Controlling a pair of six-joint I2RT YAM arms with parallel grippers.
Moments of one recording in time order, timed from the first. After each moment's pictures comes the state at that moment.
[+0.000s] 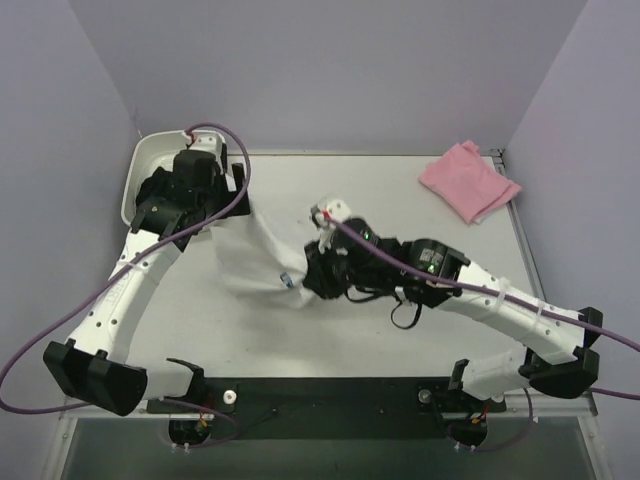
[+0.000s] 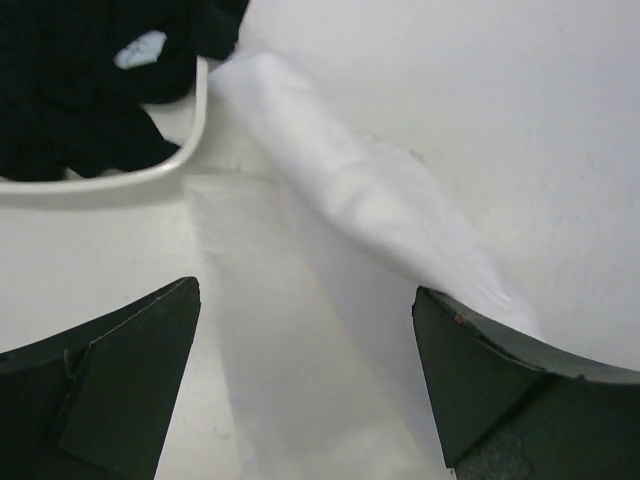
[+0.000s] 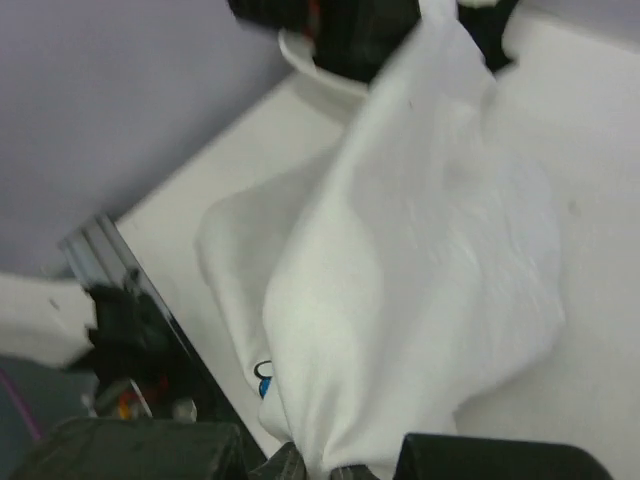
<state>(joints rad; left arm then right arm) -0.31 1.34 1.50 -0.76 -0.23 -0.33 1.10 1.44 1.76 -0.85 0.12 0.36</state>
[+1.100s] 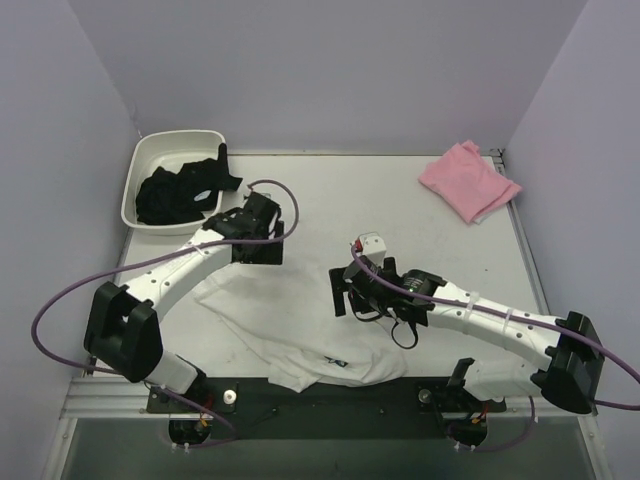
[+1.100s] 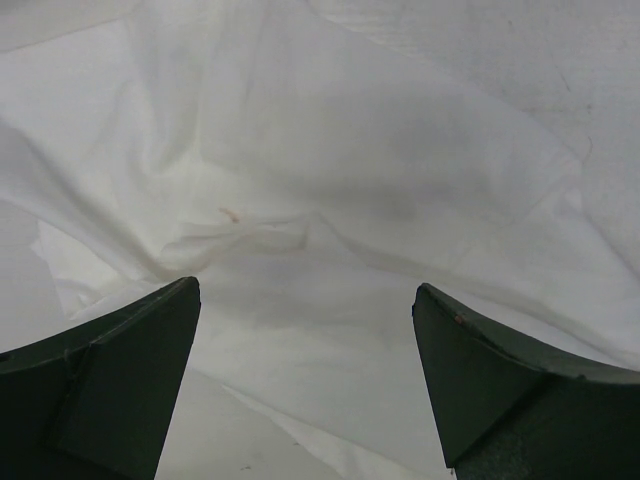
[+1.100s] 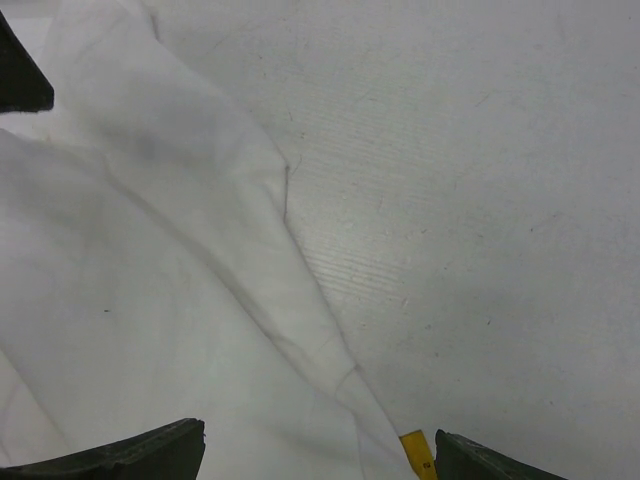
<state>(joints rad) -0.60 1.50 1.18 -0.77 -0.33 -0.45 1.01 1.24 0.89 -0.62 0.38 0.64</state>
